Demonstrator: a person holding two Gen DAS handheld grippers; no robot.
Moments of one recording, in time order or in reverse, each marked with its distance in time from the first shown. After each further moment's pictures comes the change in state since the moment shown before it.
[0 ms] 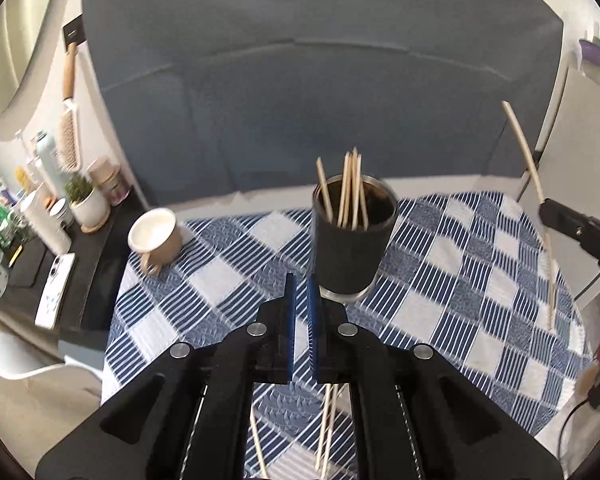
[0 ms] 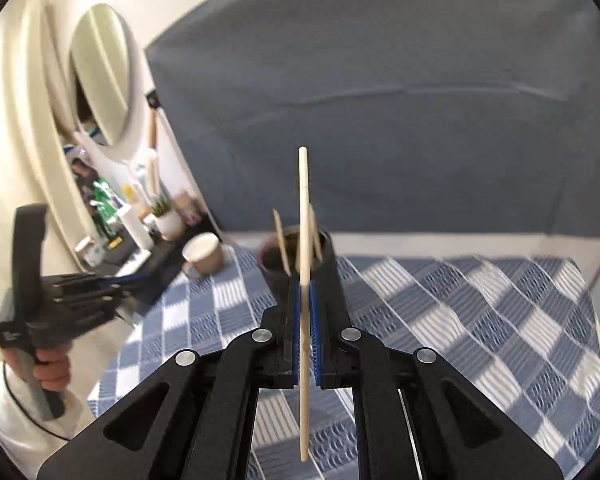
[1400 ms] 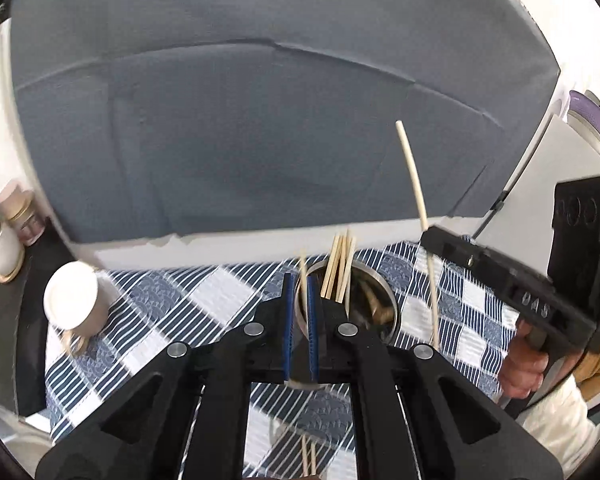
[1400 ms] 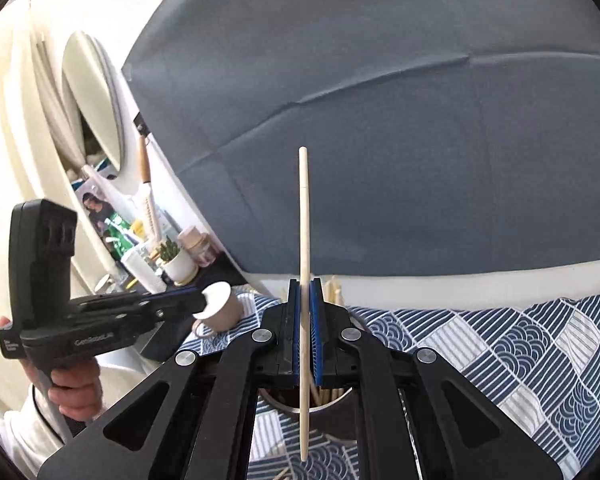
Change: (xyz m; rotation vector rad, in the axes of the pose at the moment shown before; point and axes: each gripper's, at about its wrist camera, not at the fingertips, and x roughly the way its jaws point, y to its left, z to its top) left arm 0.093 0.038 0.075 -0.053 0.000 -0.250; right arm 0.151 -0.025 0.055 0.087 -0.017 0.158
